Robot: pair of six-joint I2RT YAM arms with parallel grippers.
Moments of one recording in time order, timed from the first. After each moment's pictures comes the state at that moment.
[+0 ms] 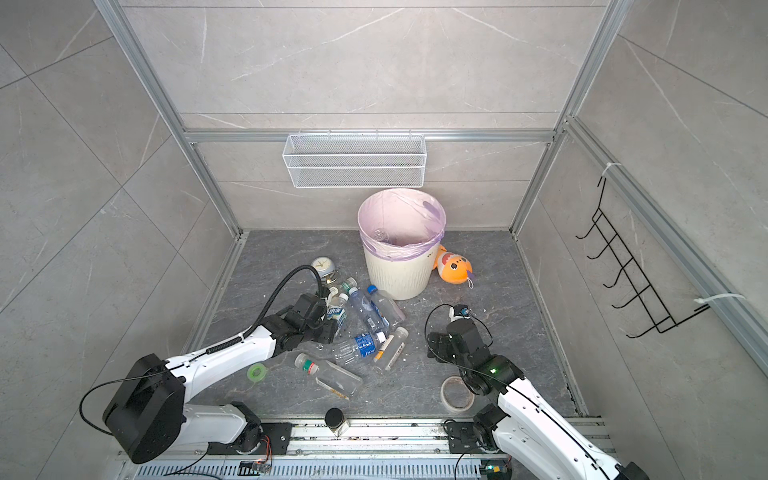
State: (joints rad) left arm -0.66 1.32 0.74 -0.38 -0.15 -0.29; right arm 0.52 0.74 0.47 -0.52 0.16 0.51
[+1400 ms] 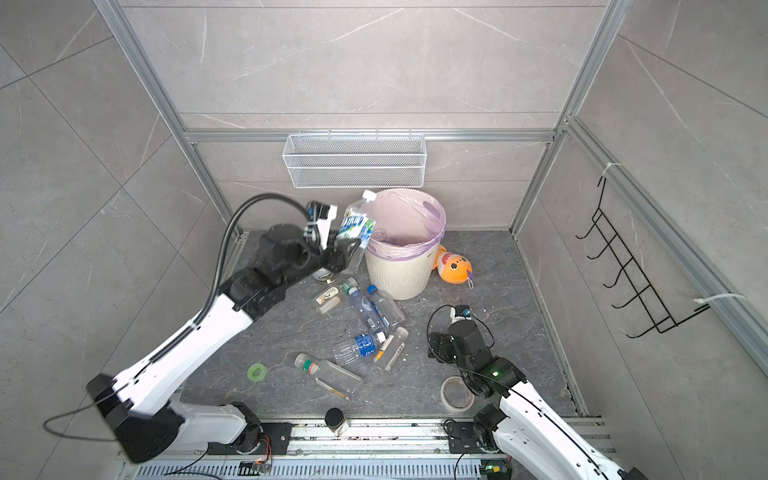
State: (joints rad) left arm -0.70 1.48 1.65 -0.36 0.03 -0.12; right arm 0.52 0.70 0.45 -0.52 0.16 0.51
